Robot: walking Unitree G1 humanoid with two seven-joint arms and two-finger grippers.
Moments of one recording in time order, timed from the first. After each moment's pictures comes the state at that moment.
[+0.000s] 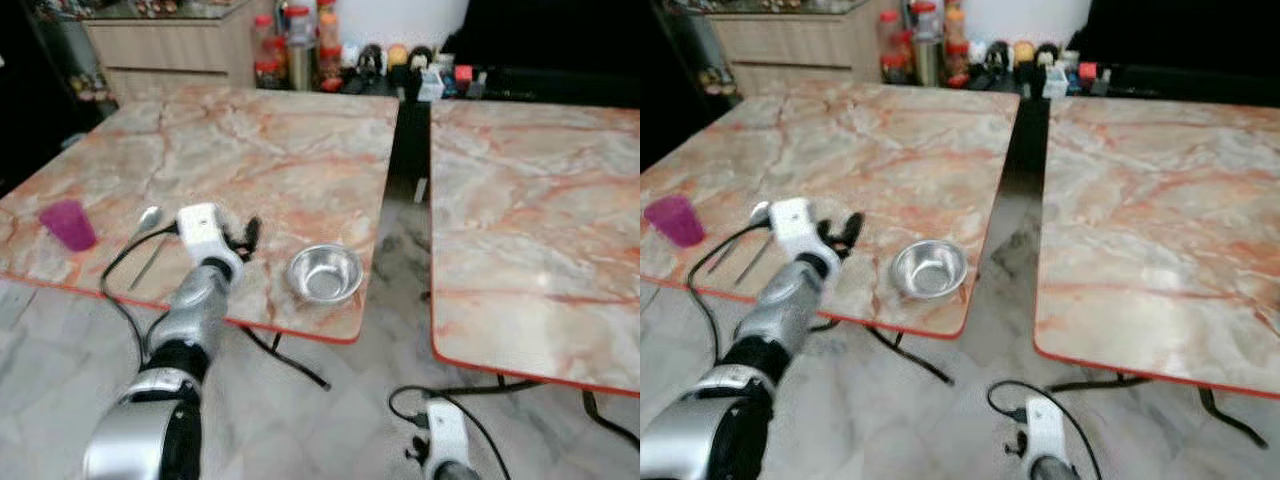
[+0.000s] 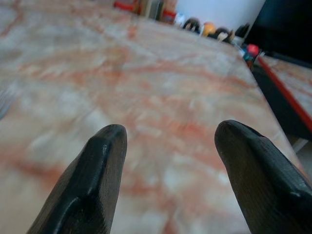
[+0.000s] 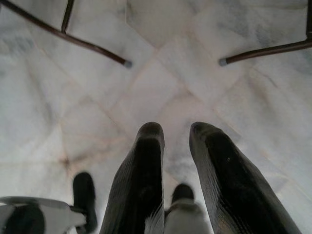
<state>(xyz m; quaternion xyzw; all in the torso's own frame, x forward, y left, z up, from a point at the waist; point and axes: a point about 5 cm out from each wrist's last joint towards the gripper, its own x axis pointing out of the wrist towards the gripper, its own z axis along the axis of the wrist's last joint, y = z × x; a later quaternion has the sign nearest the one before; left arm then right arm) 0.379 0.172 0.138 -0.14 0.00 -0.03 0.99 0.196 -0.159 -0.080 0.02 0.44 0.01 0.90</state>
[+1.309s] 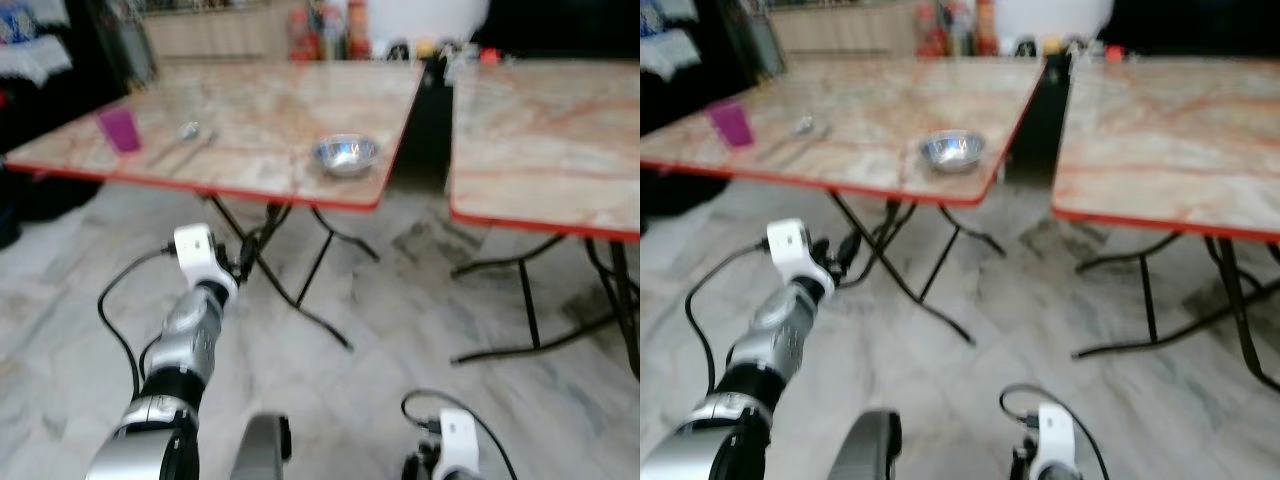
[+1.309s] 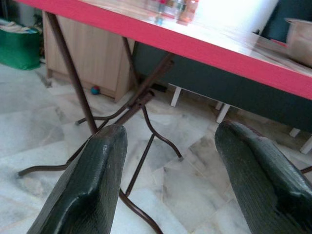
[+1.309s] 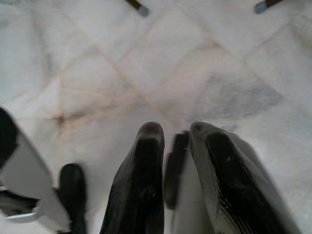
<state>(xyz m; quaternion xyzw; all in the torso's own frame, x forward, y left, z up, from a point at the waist) 0.366 0.173 0.125 -0.15 0.00 -0.05 0.99 0.191 -0.163 -0.081 0.06 0.43 -0.01 0.90</state>
